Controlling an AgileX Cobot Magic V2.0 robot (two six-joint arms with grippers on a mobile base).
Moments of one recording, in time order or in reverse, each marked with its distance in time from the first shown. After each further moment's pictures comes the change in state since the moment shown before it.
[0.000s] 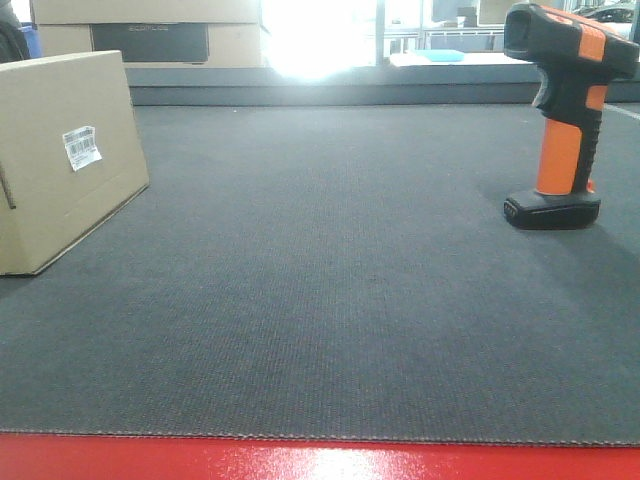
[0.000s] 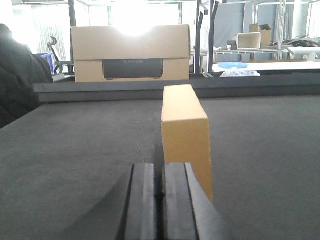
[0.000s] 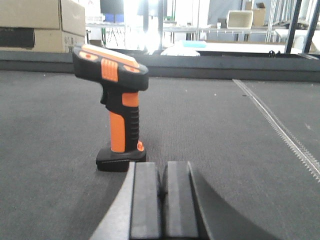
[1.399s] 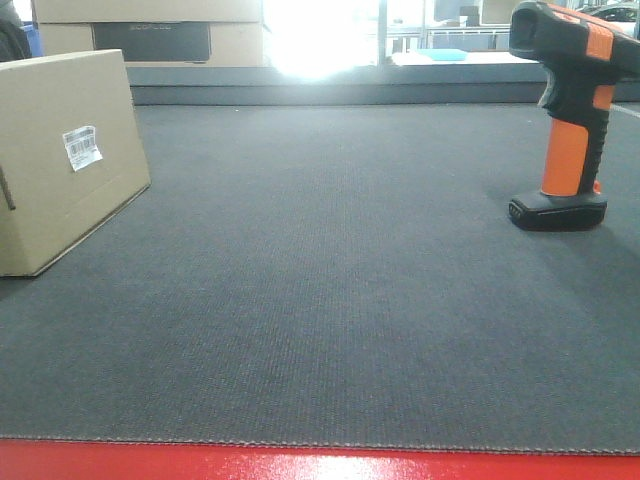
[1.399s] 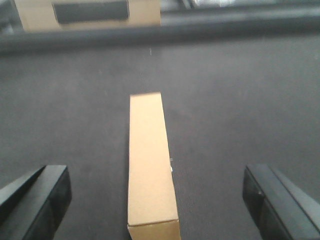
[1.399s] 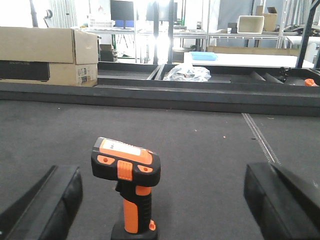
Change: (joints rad) left arm -0.079 0.879 -1.058 -0.001 0.647 0.000; right arm 0.023 0.376 -0.540 0.004 0.177 0.000
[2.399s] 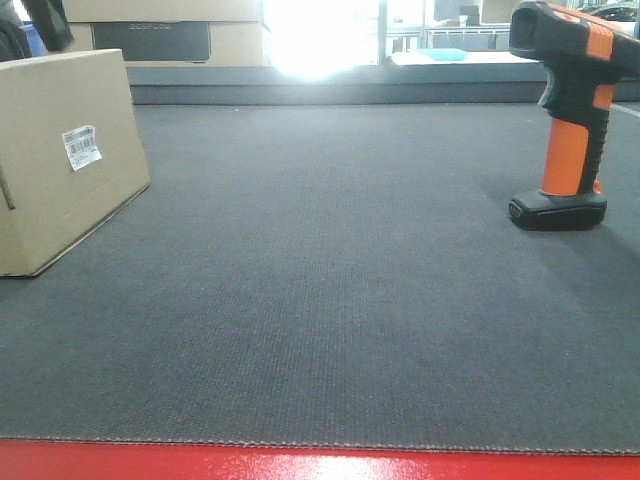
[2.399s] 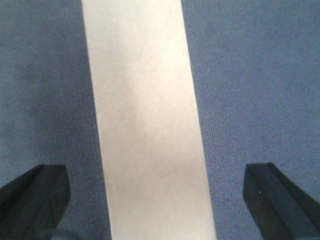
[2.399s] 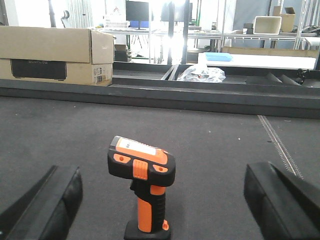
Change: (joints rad) left arm 0.074 0.920 -0.737 -0.086 0.608 0.114; right arm 0.055 0.000 0.000 0.000 -0.001 0.000
